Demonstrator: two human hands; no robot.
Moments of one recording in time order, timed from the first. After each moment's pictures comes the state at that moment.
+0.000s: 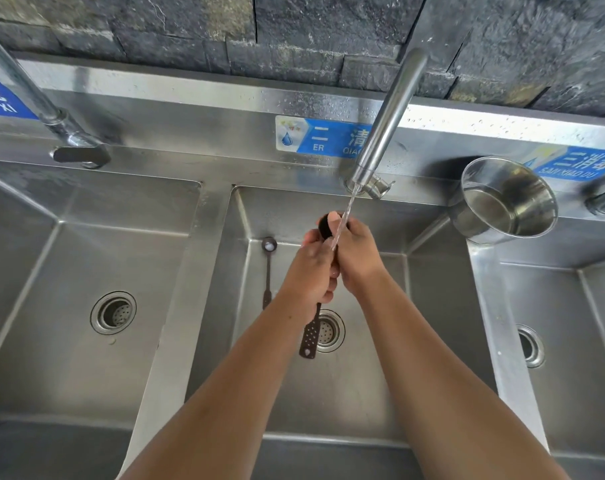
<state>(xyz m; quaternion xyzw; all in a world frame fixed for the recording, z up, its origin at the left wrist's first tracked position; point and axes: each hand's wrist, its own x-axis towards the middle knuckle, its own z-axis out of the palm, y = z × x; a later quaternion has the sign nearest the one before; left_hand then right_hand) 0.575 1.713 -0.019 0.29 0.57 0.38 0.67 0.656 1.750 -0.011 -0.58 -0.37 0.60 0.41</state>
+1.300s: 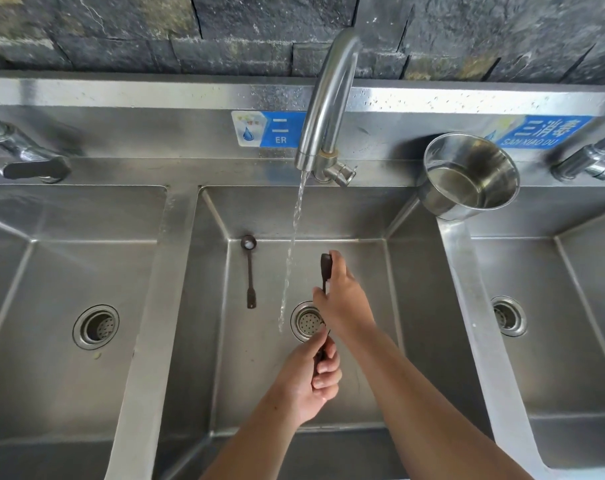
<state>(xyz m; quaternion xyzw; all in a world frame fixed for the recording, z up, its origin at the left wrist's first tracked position) 0.608 1.586 -0.089 0.02 0.43 0.30 0.85 0.708 1.677 -0.097 -0.69 -0.62 0.31 0.19</state>
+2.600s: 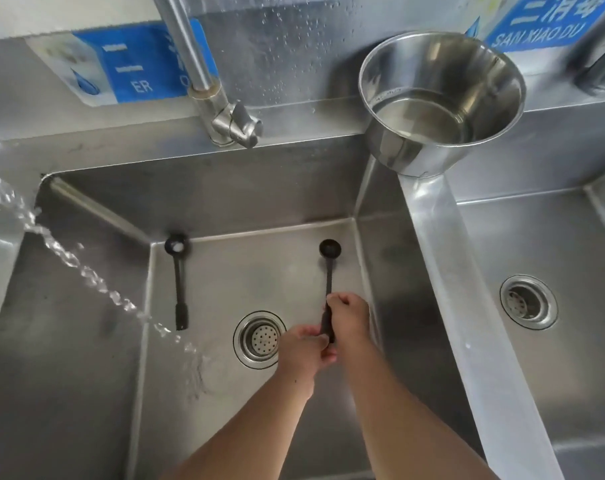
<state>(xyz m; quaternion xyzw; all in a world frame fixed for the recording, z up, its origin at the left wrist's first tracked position) 0.751 1.665 -0.252 0.14 0.71 0.26 0.64 0.829 1.704 -0.286 -0.78 -0.13 0.51 0.33</state>
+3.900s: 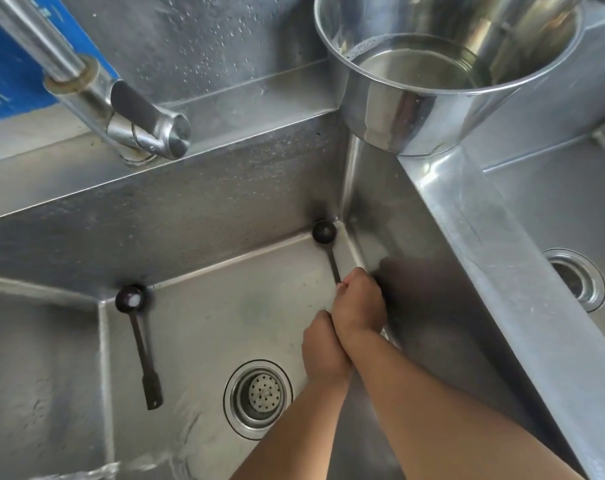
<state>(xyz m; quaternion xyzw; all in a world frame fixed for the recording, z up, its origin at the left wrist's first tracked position) 0.782 1.729 -0.341 0.48 0.72 0.16 0.47 0.847 1.776 -0.341 -0.89 -0.32 0.28 0.19</state>
